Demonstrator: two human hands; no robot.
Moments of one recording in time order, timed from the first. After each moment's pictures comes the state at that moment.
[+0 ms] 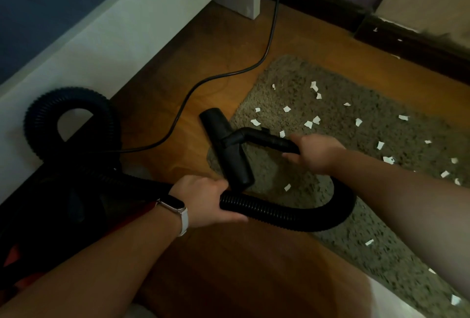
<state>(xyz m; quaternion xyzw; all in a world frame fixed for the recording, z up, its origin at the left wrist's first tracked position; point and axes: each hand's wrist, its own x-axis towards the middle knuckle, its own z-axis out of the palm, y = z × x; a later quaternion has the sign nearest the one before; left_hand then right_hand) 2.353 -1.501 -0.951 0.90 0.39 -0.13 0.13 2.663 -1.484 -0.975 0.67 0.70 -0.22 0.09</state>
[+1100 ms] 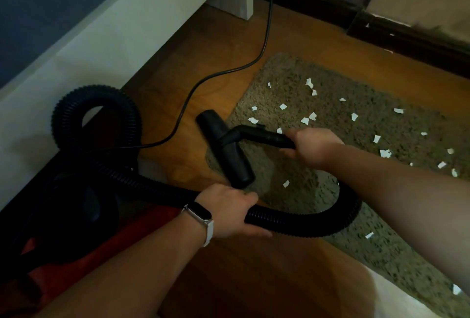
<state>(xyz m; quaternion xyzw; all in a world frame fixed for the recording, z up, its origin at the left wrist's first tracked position) 2.395 -1.530 -0.945 0.94 0.28 -0.14 0.13 2.658 -1.485 -0.963 0.67 0.71 -0.19 0.09</state>
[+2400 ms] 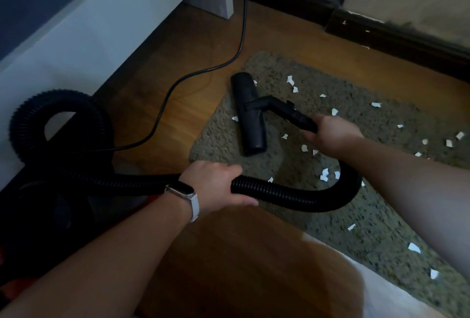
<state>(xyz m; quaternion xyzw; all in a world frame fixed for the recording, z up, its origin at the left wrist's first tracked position) 2.412 -1.495 -0.942 0.94 0.32 -0.07 0.11 2.727 -1.506 -0.962 0.81 0.56 -0.19 0.03</state>
